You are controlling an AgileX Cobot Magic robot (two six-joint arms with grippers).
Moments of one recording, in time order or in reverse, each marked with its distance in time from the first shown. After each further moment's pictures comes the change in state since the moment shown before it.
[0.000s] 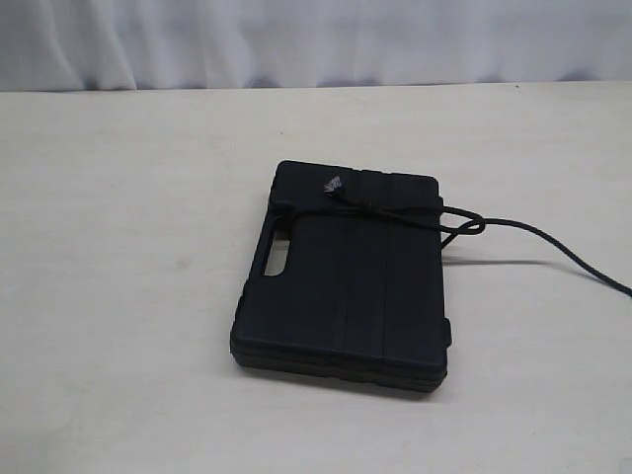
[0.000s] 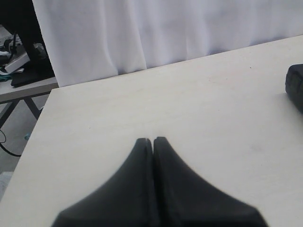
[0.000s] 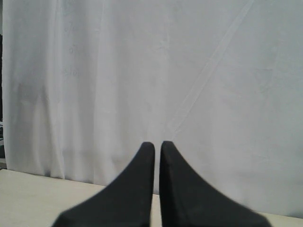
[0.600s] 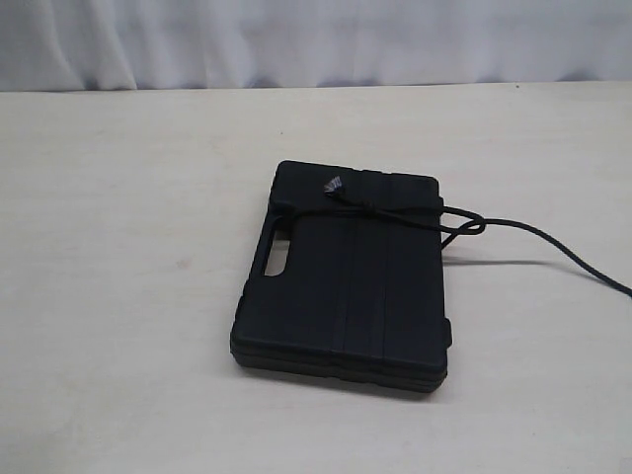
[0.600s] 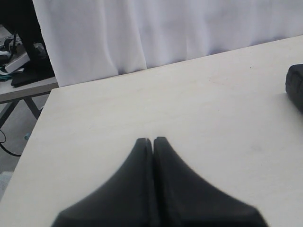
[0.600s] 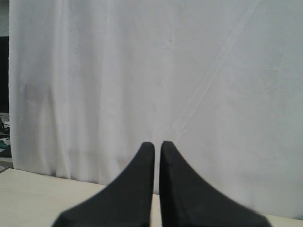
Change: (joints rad) left arm 0.000 0.000 0.000 0.000 0.002 -0.002; right arm 0.017 0.000 0.000 0.000 -0.002 0.000
